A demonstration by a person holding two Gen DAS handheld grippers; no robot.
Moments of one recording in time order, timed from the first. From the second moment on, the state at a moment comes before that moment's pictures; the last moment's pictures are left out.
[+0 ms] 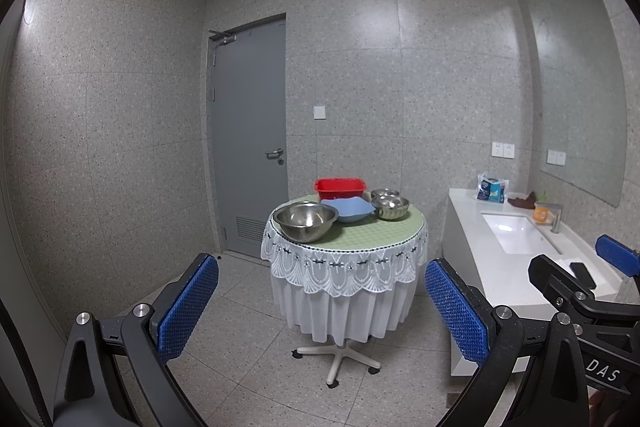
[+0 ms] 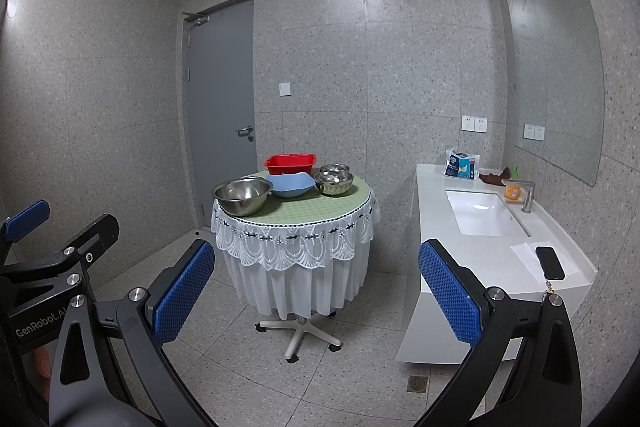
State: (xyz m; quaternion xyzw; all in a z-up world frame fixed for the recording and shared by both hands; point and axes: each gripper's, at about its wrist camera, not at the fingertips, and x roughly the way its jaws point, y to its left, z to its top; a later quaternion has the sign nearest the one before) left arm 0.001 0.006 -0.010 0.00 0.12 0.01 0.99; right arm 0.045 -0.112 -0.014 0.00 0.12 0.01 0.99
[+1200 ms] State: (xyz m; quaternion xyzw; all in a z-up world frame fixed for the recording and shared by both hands) left arm 0.123 0.014 0.011 0.01 0.15 -0.01 0.99; right arm 0.141 -0.115 -0.005 0.02 0.15 -0.02 0.99
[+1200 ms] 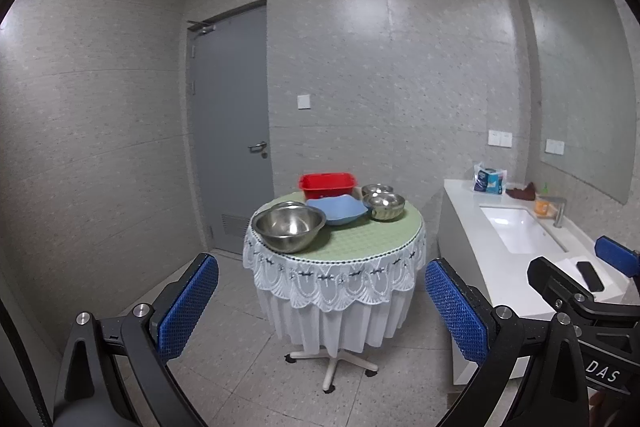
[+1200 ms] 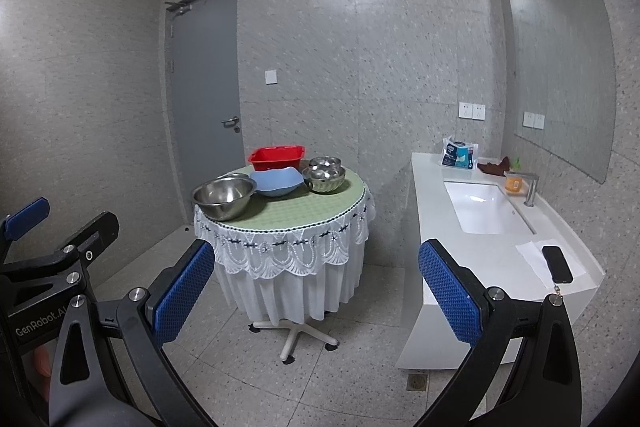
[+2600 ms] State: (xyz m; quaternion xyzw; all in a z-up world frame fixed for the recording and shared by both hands) left arm 0.697 0.067 -0.028 -0.09 0.36 0.16 0.92; right arm 0.665 -0.062 -0.112 0.06 0.41 0.18 0.89
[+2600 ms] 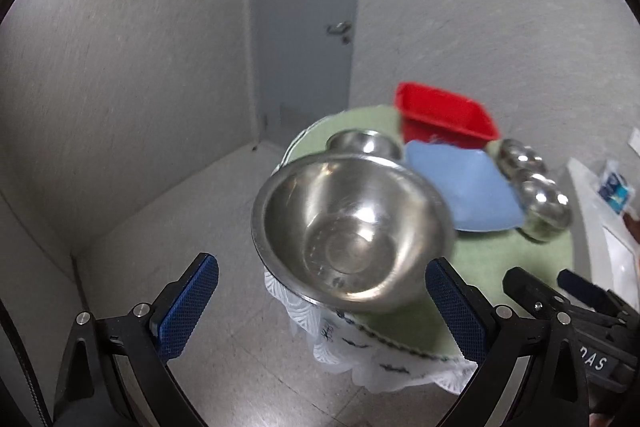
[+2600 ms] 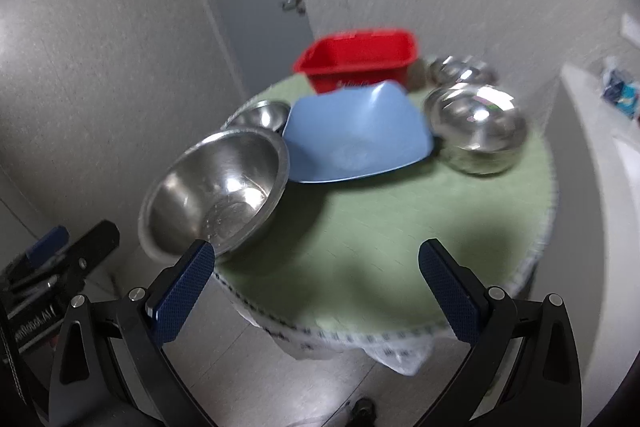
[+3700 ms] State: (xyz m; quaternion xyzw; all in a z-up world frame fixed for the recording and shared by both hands) left arm 0.778 0.088 -0.040 -0.08 0.36 0.15 0.92; right arm 0.730 -0.037 -0.097 0.05 0.42 0.30 0.85
